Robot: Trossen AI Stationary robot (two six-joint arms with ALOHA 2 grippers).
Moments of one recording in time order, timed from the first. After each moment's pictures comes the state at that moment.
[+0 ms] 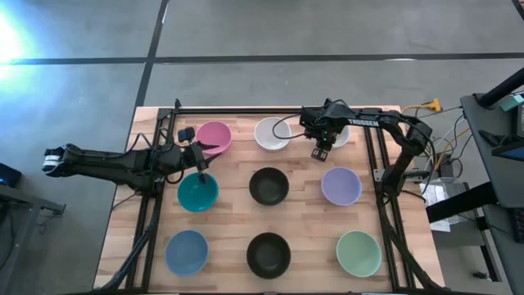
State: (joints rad) left arm 0.00 0.71 0.50 -0.08 -0.48 0.27; right arm -0.54 1.73 1.17 -1.05 0.12 -0.08
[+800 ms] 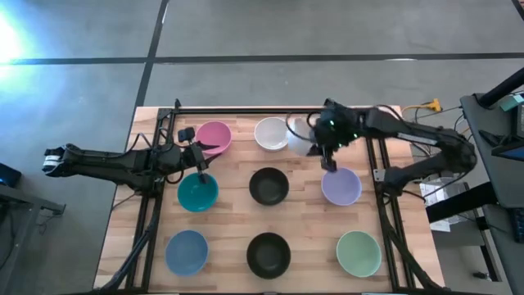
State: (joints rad) left arm 0.00 0.71 0.50 -0.08 -0.47 0.27; right arm -0.25 1.25 1.17 -0.78 -0.30 -0.18
